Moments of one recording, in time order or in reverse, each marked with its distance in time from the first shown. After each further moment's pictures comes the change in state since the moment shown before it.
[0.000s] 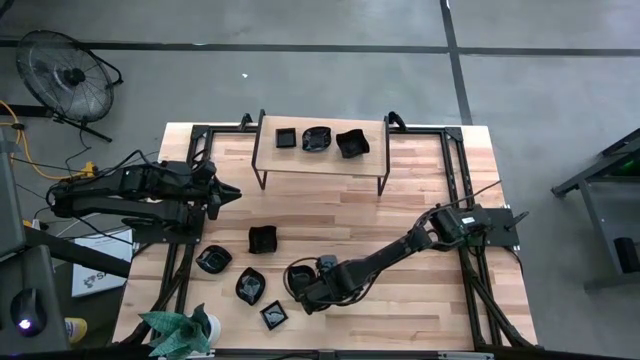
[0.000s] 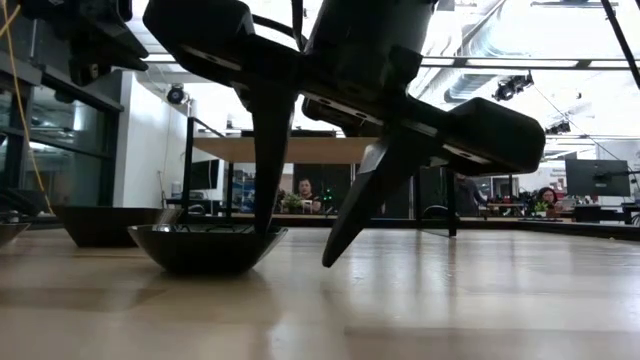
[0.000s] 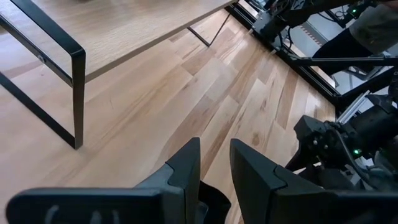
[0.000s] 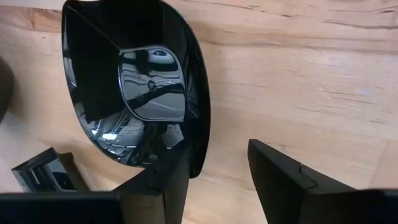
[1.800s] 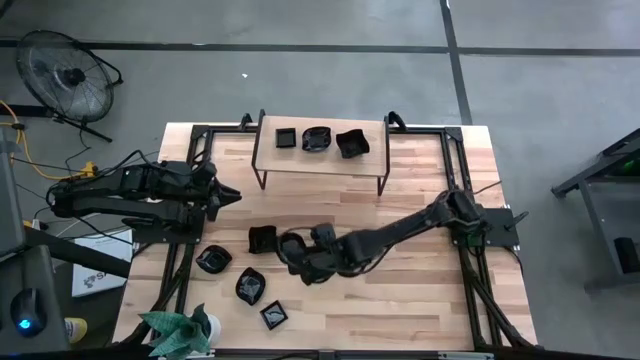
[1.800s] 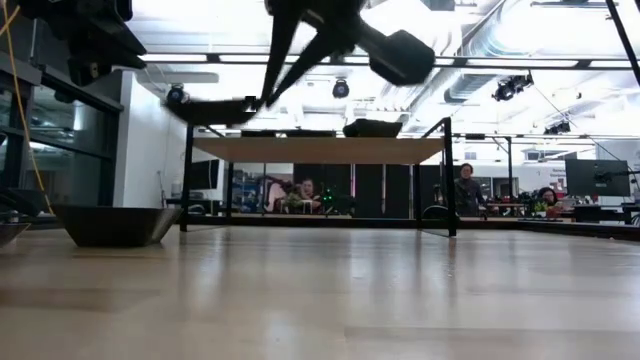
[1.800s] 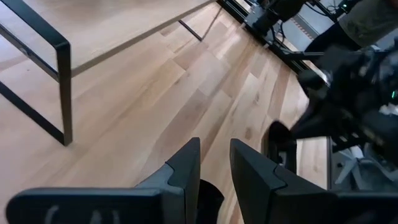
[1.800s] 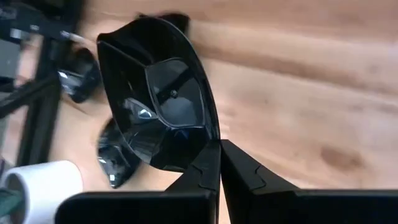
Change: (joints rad) left arm 0.000 0.000 0.000 0.000 0.038 0.000; right arm -0.097 -0.193 0.001 -0.026 0.236 -0.281
